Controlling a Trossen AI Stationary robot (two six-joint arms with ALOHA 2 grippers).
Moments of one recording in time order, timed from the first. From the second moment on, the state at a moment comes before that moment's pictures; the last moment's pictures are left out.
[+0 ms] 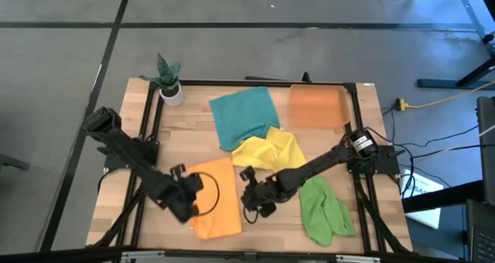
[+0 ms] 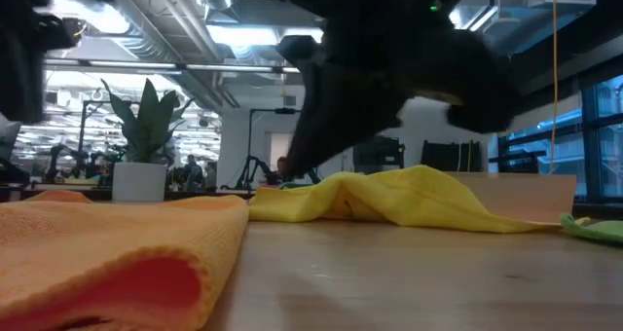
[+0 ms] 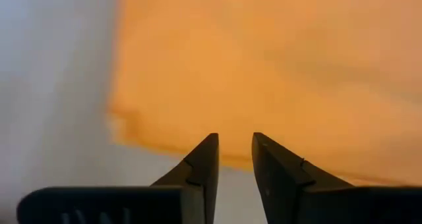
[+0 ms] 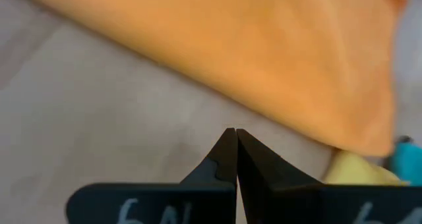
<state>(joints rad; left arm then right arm) -0.76 1.55 1.05 -0.92 -0.37 -1.15 0.41 2.07 1.45 -0.38 0.27 -0.32</state>
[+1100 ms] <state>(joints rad) -0.93 1.67 1.05 -0.54 -0.49 -0.92 0.46 2.07 1.44 -0.23 0.14 -0.45</state>
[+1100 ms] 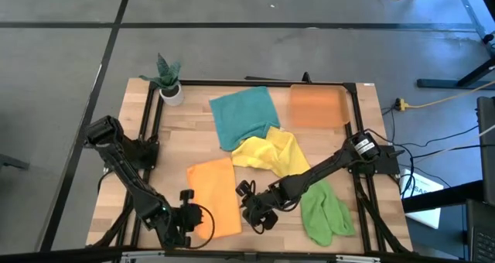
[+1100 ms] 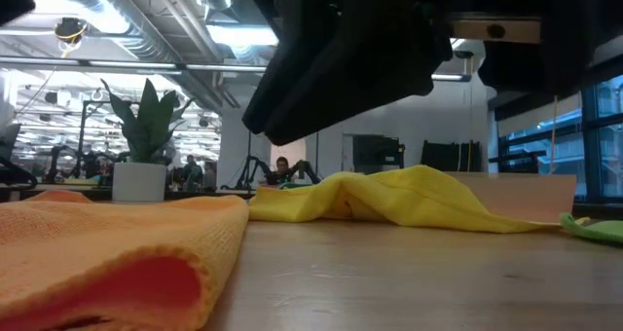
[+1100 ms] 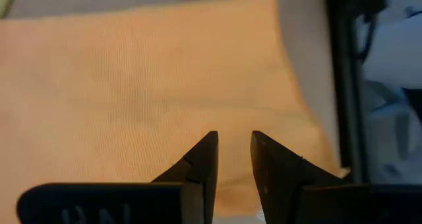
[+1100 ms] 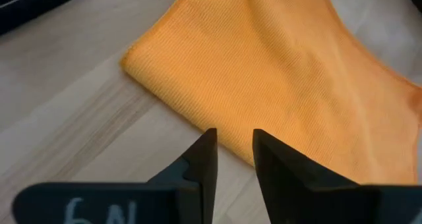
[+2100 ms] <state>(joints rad) -1.11 1.70 1.05 -0.64 -0.52 -0.84 0.47 2.09 1.44 -0.12 0.11 -0.47</state>
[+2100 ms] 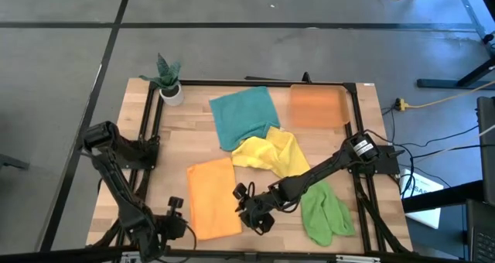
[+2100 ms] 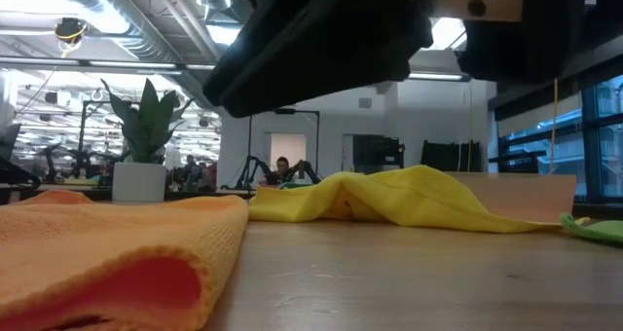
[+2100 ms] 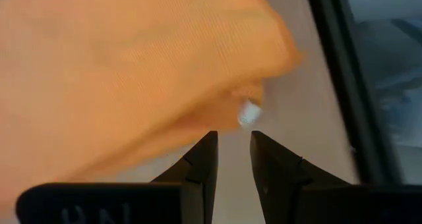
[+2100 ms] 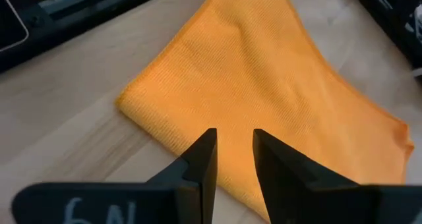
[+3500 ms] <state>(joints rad) -1.11 1.74 1.05 -0.64 -0.58 -0.84 0.53 2.24 1.36 0.20 0.07 -0.67</state>
